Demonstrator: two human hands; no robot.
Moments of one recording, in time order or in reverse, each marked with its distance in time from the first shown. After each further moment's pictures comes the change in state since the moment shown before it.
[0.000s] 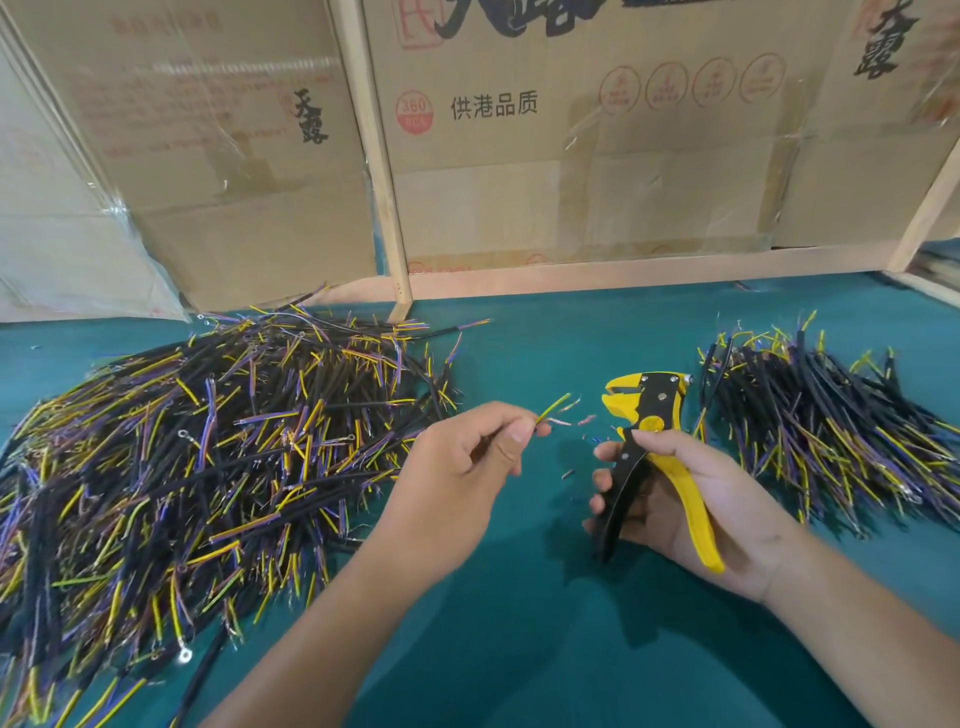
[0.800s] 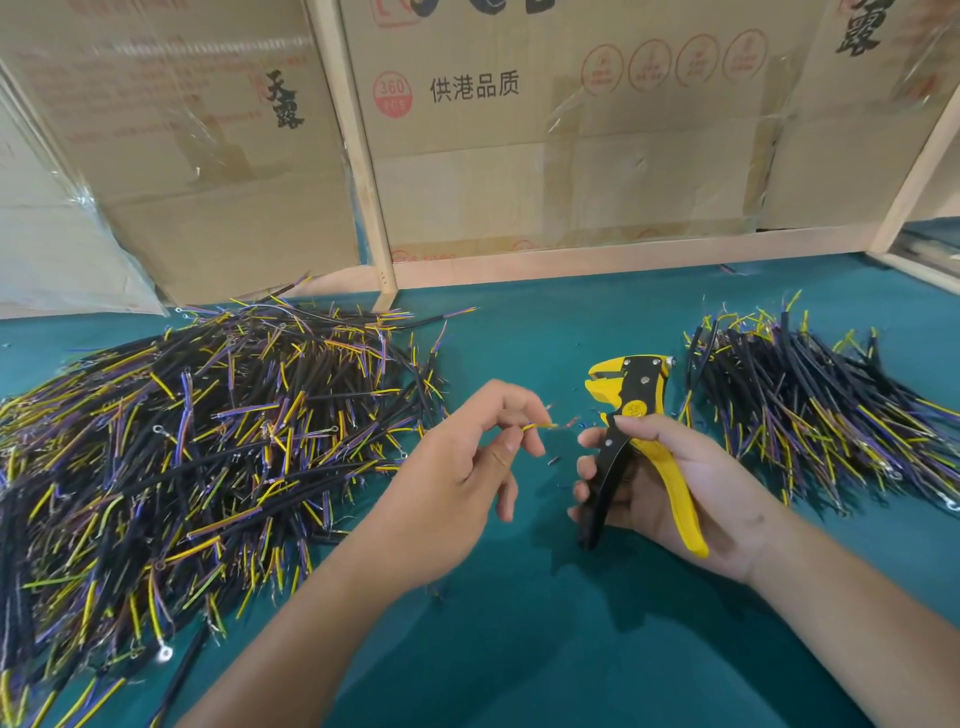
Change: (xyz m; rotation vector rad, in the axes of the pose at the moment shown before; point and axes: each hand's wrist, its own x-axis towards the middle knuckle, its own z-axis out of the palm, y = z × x) left_hand -0.005 0.003 0.001 -0.025 -0.208 0.018; right_hand -0.001 0.000 0.001 -0.006 -0.023 0.000
